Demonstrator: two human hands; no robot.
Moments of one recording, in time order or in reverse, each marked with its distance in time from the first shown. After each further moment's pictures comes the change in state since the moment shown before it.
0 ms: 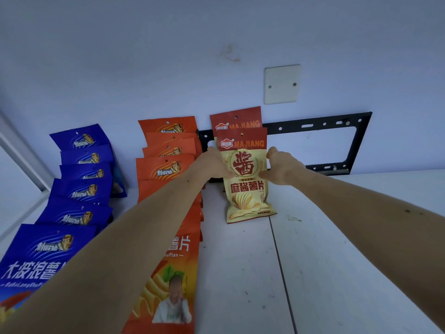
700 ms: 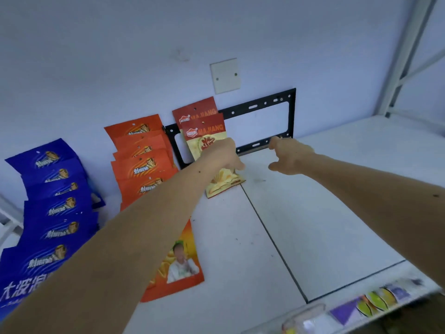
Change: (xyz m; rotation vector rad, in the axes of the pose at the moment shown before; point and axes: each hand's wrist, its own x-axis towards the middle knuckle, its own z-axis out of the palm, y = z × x) left_hand -0.093 0.055 0.032 0.393 -0.054 0.418; right_hand -0.146 0.038 -0.024 -0.236 0.104 0.171
